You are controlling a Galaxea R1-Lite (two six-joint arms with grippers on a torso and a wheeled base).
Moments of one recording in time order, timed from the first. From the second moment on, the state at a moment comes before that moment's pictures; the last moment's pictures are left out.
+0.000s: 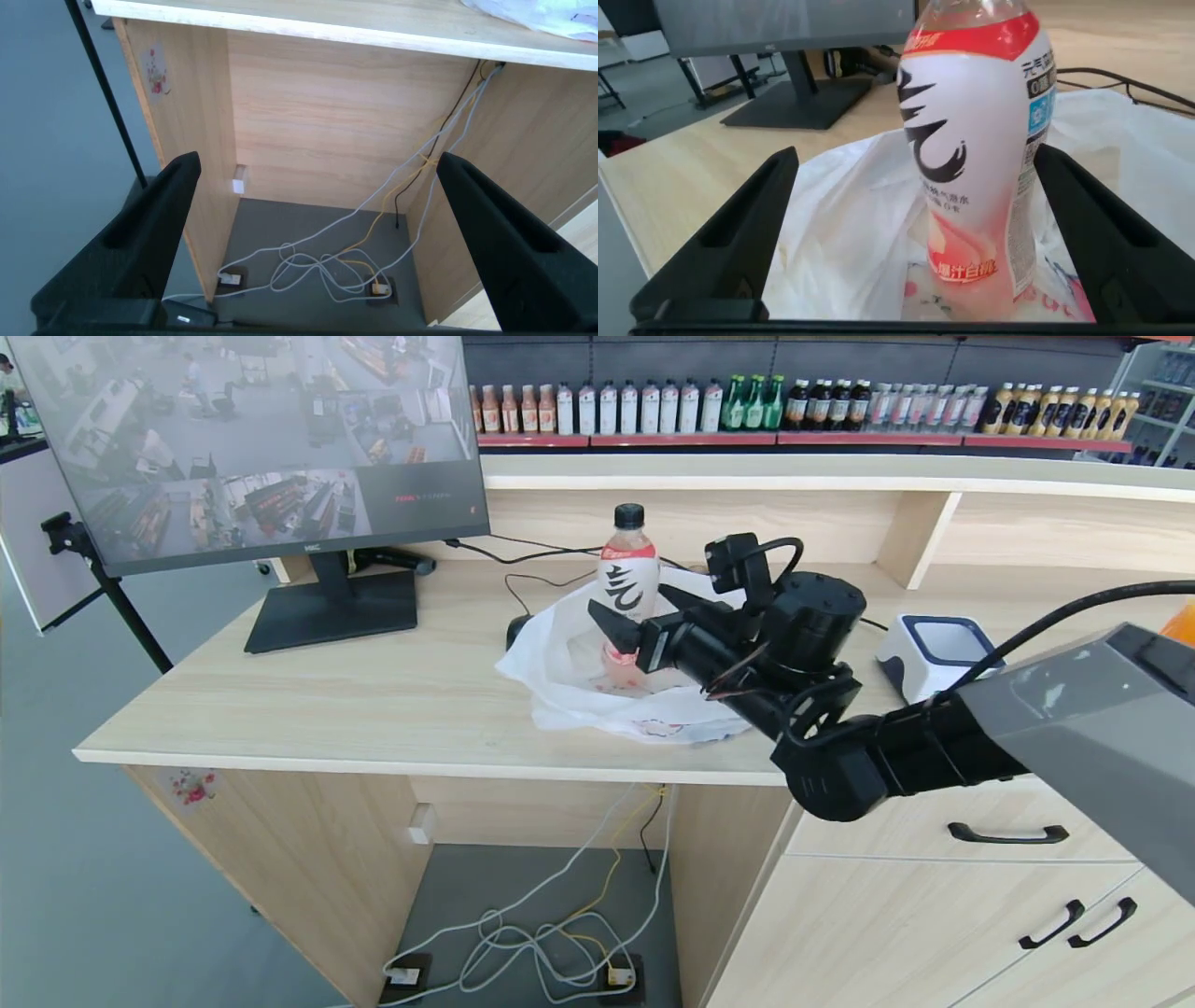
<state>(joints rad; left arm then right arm) 0.00 0.00 0.00 0.00 0.00 -0.01 0.55 2.18 -1.33 -1.11 0.12 0.08</state>
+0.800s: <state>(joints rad) 0.00 0.00 0.00 0.00 0.00 -0.01 0.55 1.88 -0.55 -1.56 0.10 0.03</state>
